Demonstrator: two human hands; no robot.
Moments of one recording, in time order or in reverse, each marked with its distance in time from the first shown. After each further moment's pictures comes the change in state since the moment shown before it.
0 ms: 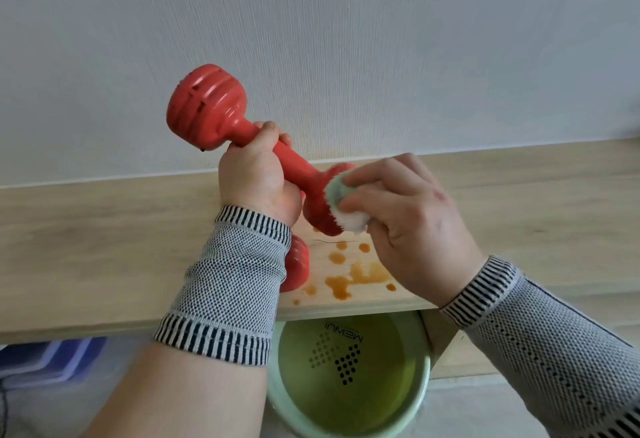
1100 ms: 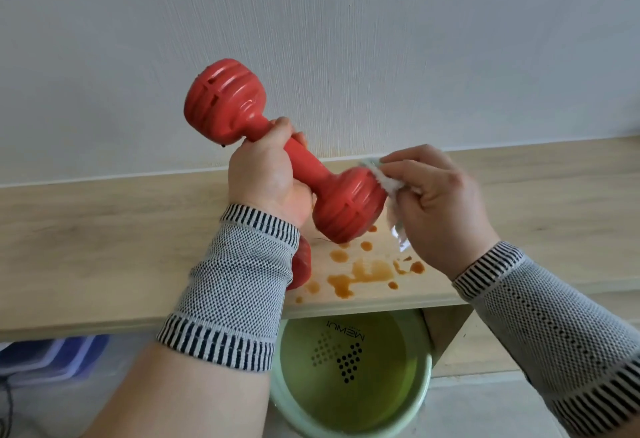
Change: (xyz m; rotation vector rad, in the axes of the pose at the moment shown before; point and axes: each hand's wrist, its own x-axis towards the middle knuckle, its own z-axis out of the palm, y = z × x) left_hand -0.019 0.005 0.009 0.055 0.008 -0.072; right_hand -0.002 0.029 0.000 0.101 0.032 0.276
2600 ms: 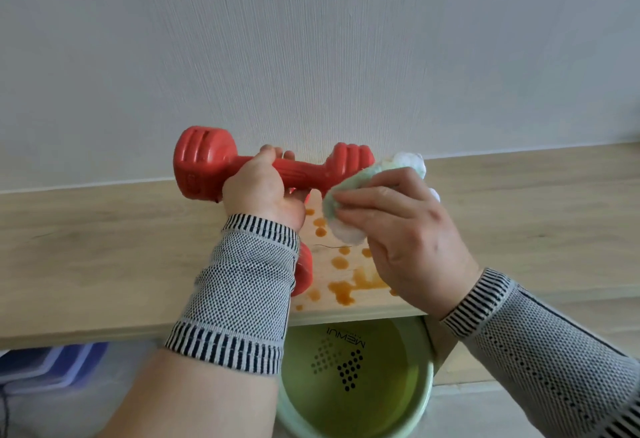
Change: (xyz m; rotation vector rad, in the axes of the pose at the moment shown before) left_hand 0.017 -0.003 -0.013 -0.058 0.173 -0.161; right_hand -0.013 -0.020 0.012 -0.117 -0.024 -0.371
